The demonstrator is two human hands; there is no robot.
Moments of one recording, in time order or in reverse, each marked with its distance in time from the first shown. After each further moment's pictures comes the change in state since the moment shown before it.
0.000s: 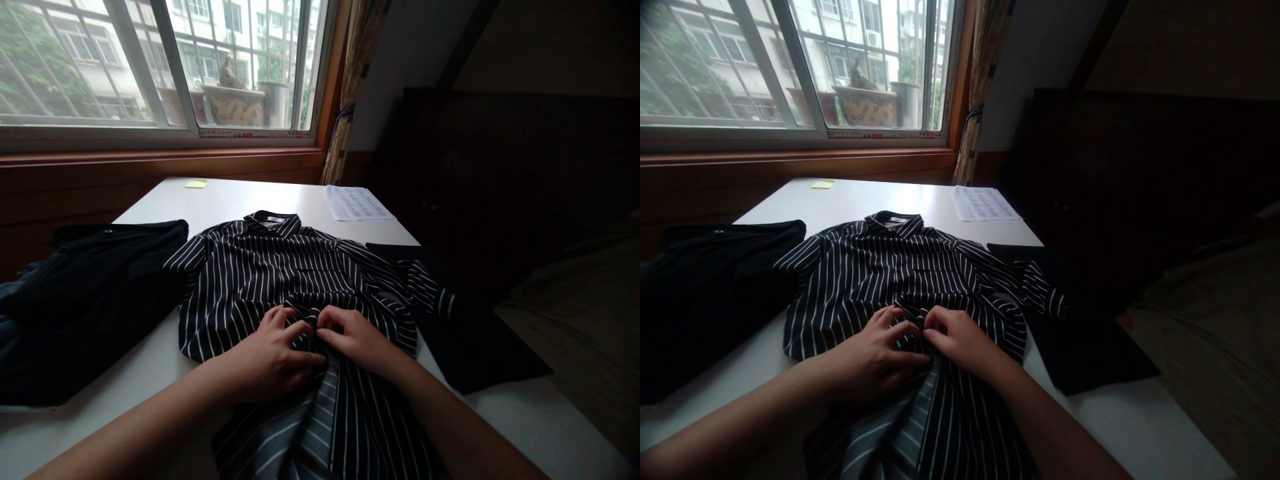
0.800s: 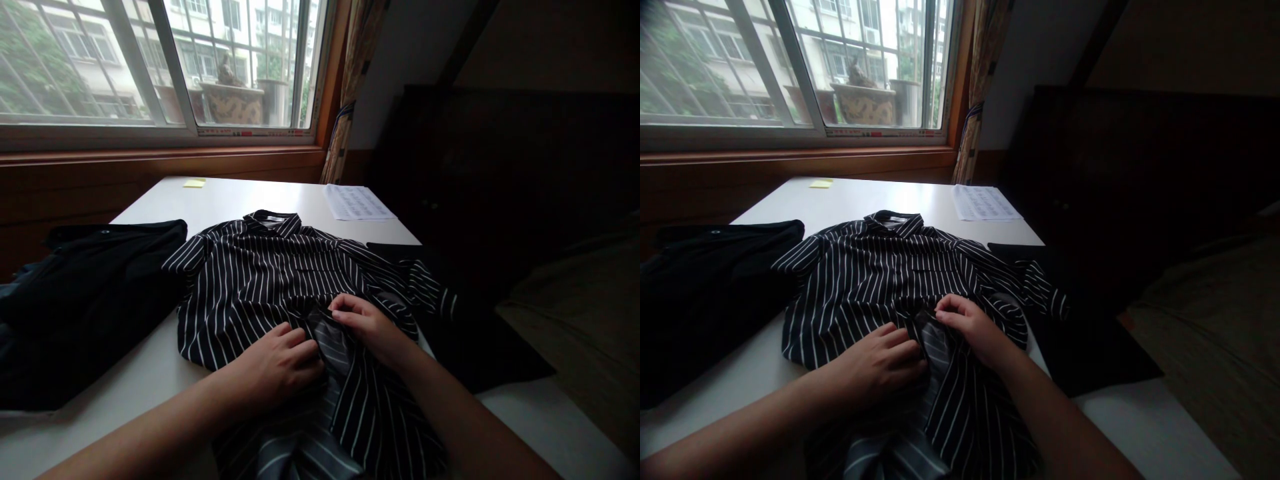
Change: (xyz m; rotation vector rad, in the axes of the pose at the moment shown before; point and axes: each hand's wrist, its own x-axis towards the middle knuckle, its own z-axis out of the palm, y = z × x) left_hand 0.004 0.008 0.006 0.221 0.050 0.191; right_hand 0.001 0.004 -0.014 0.676 0.081 0.171
